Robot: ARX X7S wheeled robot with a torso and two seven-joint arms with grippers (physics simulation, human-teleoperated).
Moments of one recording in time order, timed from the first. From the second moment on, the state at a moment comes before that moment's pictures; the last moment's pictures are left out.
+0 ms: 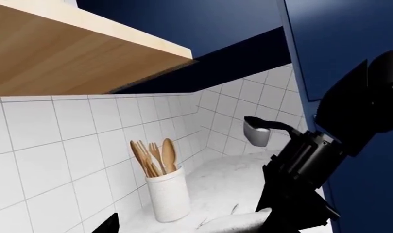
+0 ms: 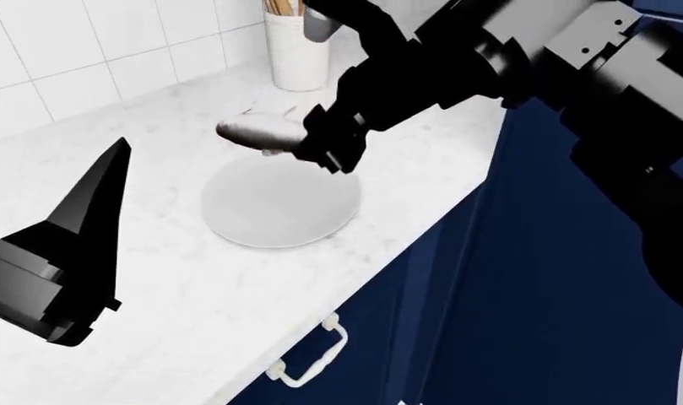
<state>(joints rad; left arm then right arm) -0.55 -0.90 -0.65 0.98 -1.71 -1.08 -0.45 1.93 0.13 -1.55 0.81 1.19 0.83 -0.80</state>
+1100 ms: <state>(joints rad) -0.54 -0.89 -0.68 0.99 -1.70 -1.08 -0.43 1.88 0.07 -1.58 0.84 1.14 0.83 -0.82</state>
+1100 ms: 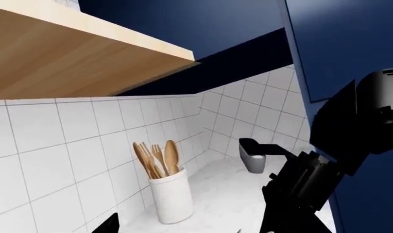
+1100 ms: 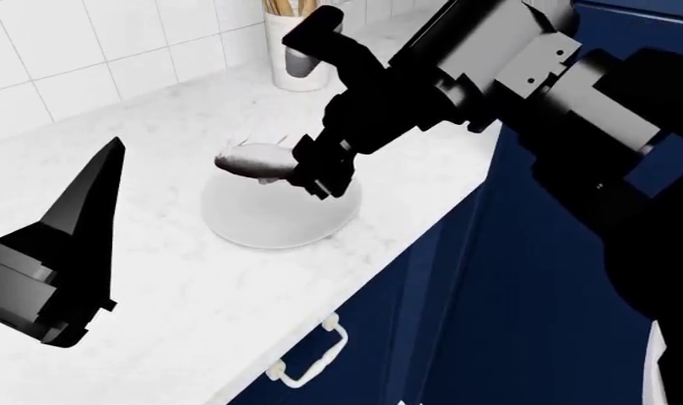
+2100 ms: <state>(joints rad) -0.54 -0.89 -0.68 0.99 -1.70 -1.08 -0.43 1.85 0.02 -1.62 0.95 1.06 0.79 -0.84</state>
